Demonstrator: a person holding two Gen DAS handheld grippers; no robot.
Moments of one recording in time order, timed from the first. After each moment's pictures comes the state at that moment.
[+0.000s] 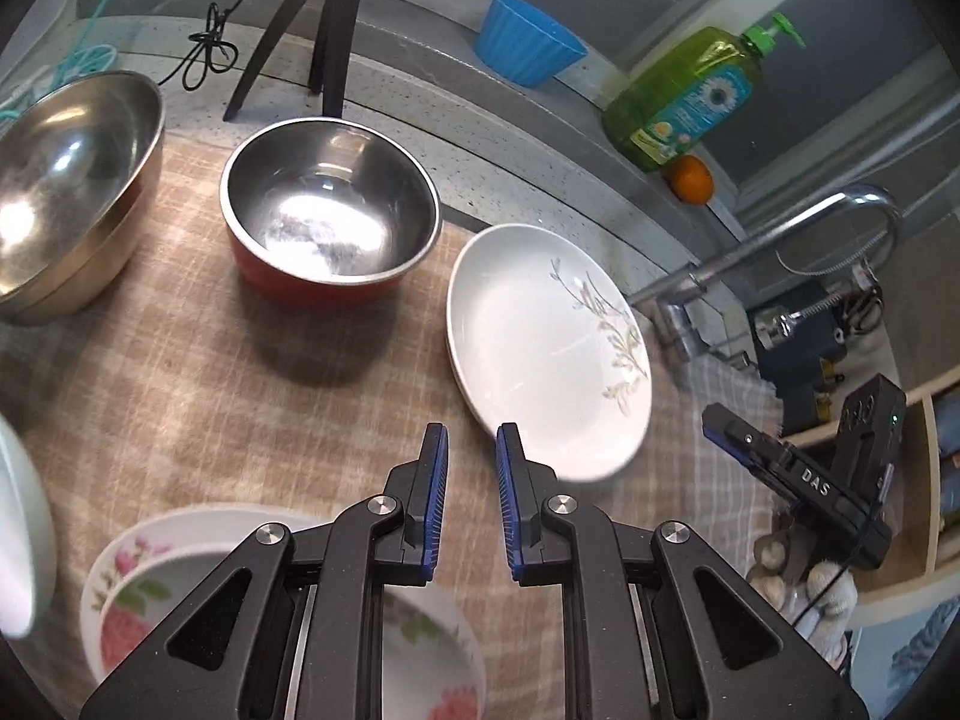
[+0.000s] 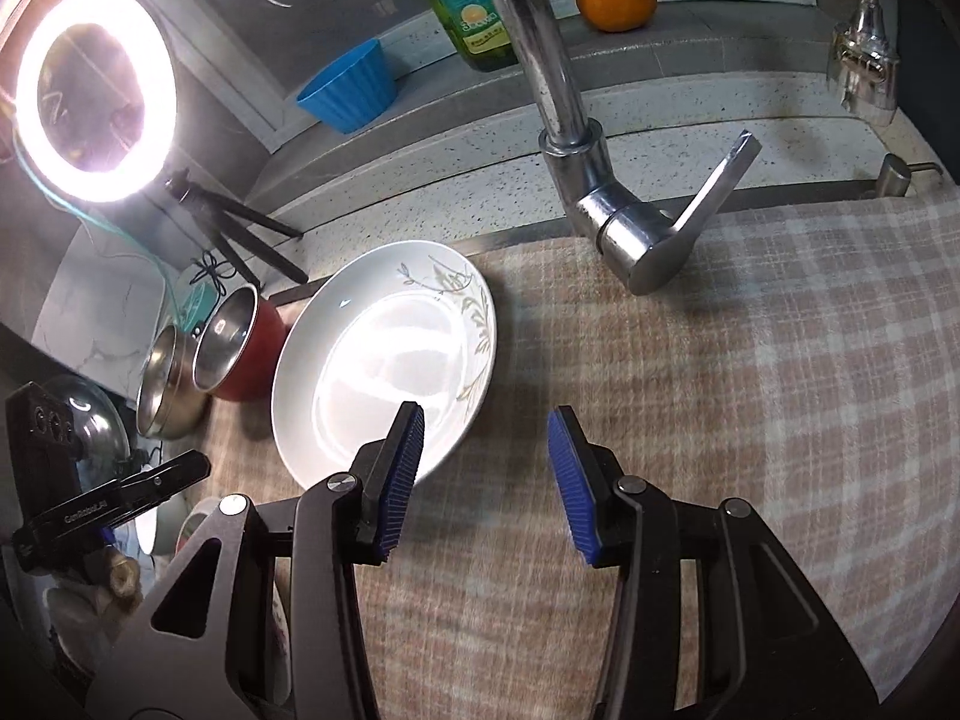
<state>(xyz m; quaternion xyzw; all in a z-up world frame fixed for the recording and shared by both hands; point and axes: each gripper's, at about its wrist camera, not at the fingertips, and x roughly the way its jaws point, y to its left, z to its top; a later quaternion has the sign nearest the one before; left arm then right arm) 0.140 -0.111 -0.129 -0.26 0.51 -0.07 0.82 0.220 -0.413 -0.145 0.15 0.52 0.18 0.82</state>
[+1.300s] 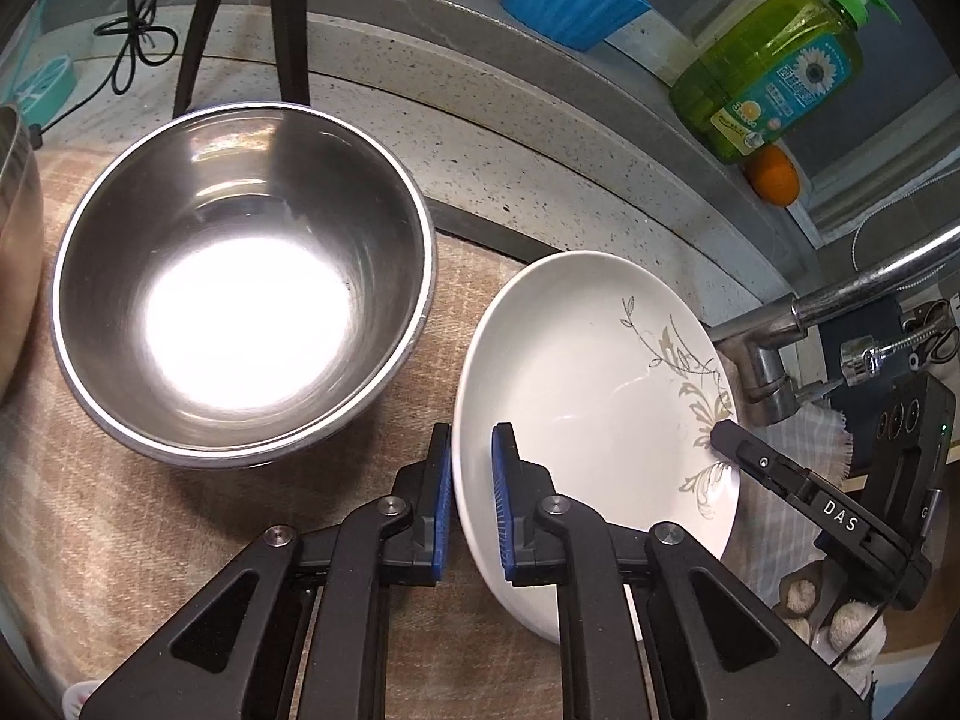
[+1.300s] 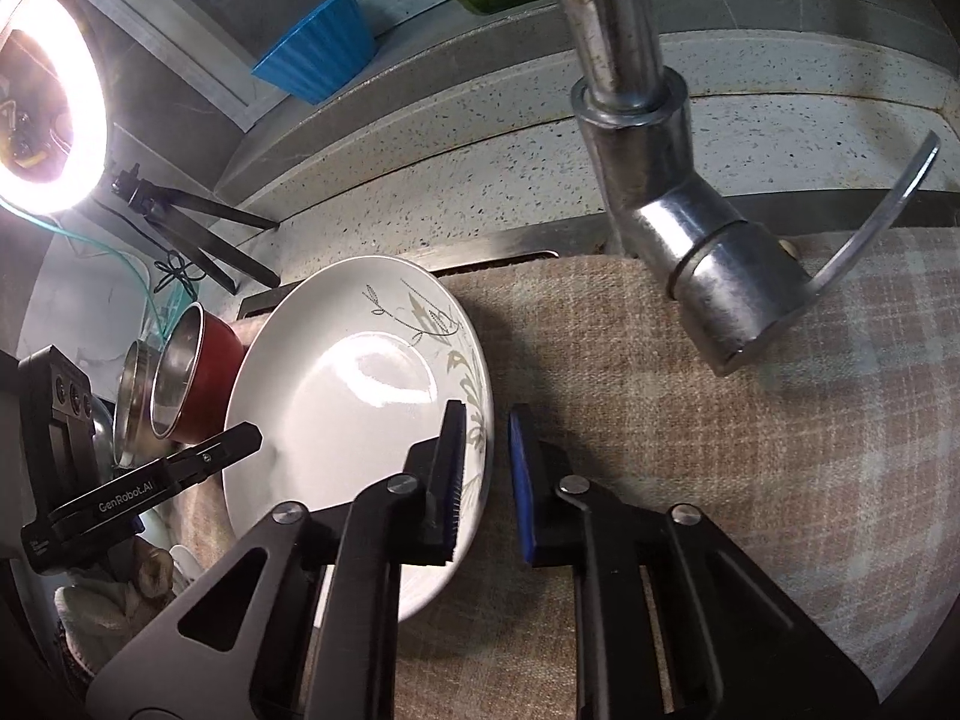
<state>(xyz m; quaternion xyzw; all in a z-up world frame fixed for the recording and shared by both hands) 0.215 -0.132 -0.174 -0.23 0.54 -0.03 0.81 0.281 -0.381 -0.192 0.14 0.55 0.20 0.80</state>
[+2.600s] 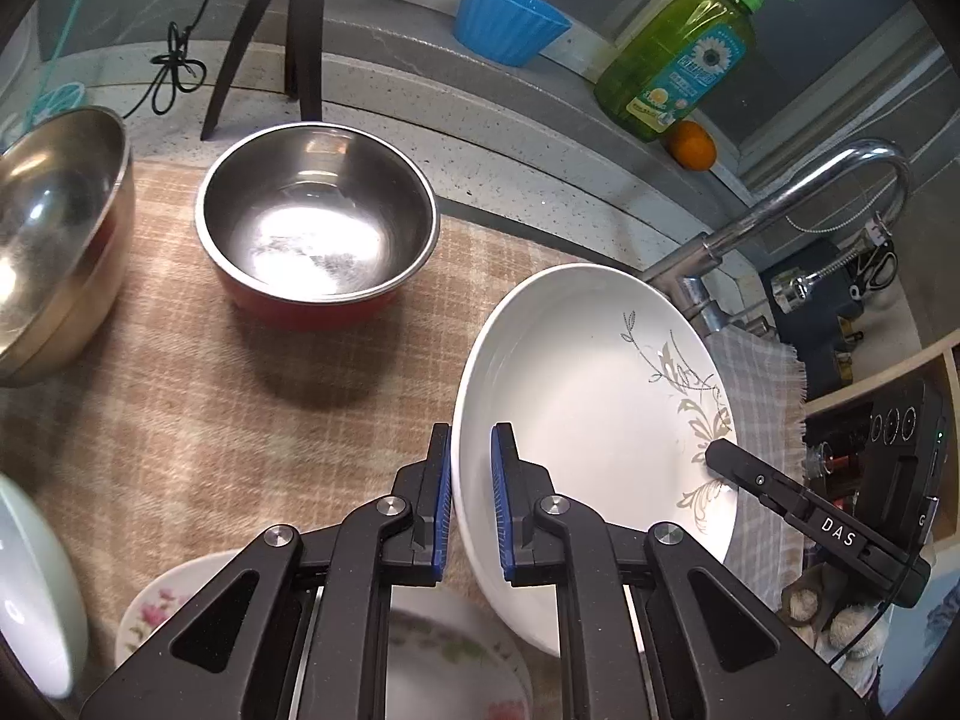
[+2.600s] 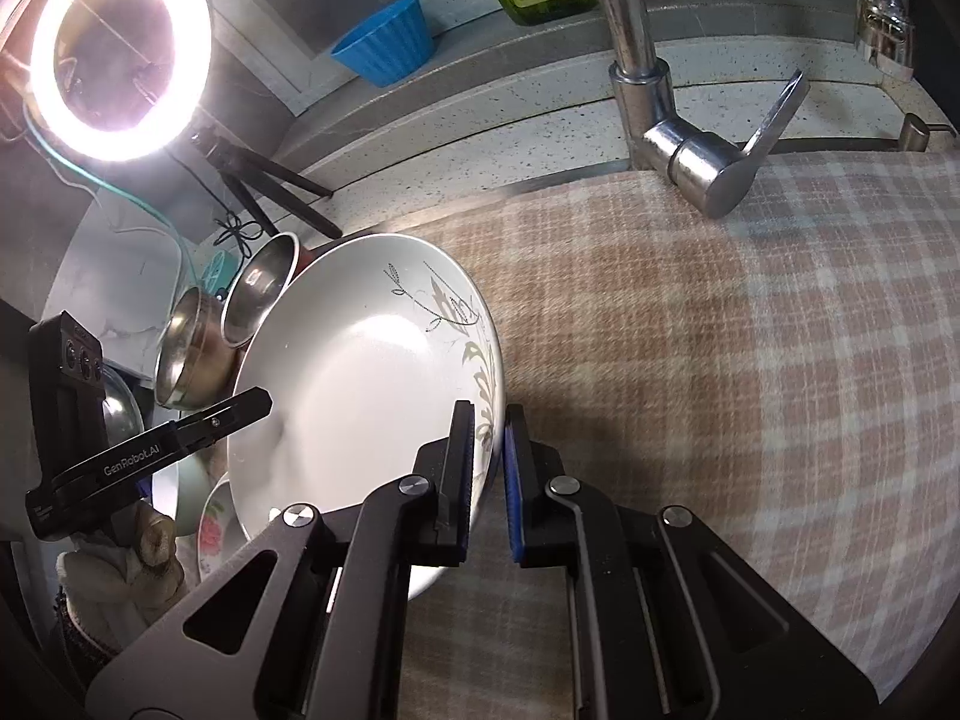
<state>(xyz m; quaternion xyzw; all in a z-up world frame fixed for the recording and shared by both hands) 0.144 -0.109 -0.132 -0.21 0.53 -0.09 0.82 0.171 -0.368 -0.138 0.15 0.53 0.19 0.81</state>
